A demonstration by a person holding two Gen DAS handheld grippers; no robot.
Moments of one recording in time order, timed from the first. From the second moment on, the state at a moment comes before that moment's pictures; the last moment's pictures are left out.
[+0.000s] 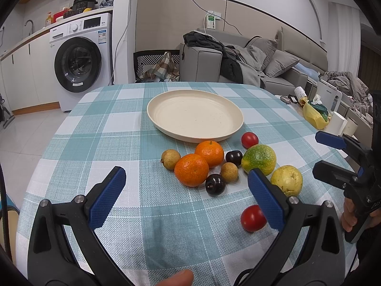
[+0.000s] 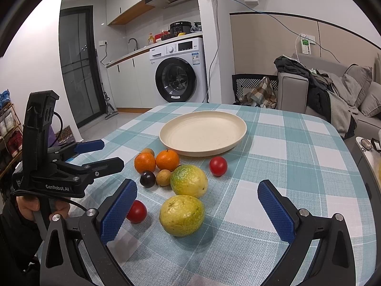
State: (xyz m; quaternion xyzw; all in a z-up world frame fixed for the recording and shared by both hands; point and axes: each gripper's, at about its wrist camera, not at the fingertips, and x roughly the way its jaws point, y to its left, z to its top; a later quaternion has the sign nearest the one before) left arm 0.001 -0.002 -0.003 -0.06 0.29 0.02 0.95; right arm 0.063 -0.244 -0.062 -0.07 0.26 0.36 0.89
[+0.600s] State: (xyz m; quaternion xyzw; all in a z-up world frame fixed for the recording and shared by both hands) left arm 0.000 -0.004 -0.007 -0.06 0.29 0.02 0.95; right arm 0.066 -0.243 -0.062 -0.07 0.27 0.36 0.89
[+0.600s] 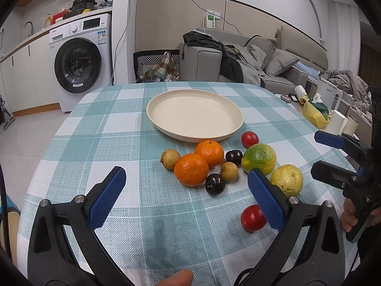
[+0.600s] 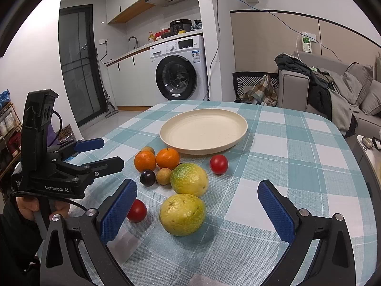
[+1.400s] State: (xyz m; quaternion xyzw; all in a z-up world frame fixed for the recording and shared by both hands) left arm 0.002 -0.016 -0.005 -0.04 0.31 -0.02 0.95; right arm 0.074 -0.235 -0.068 -0.09 0.29 0.33 0.89
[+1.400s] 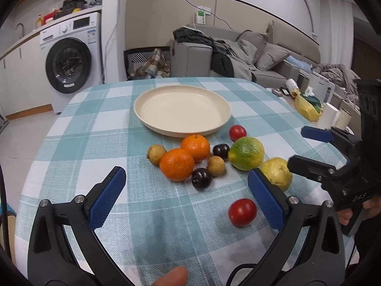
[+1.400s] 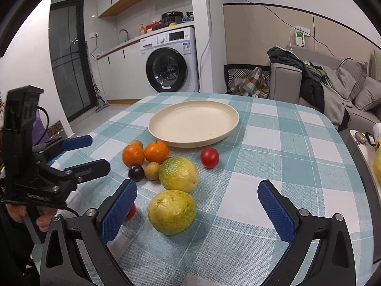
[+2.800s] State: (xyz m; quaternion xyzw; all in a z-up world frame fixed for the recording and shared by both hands) left arm 0.015 -0.044 -0.030 -0.03 0.41 -0.15 0.90; right arm 0.081 -0.221 -0.096 -0.08 0.41 0.40 0.81
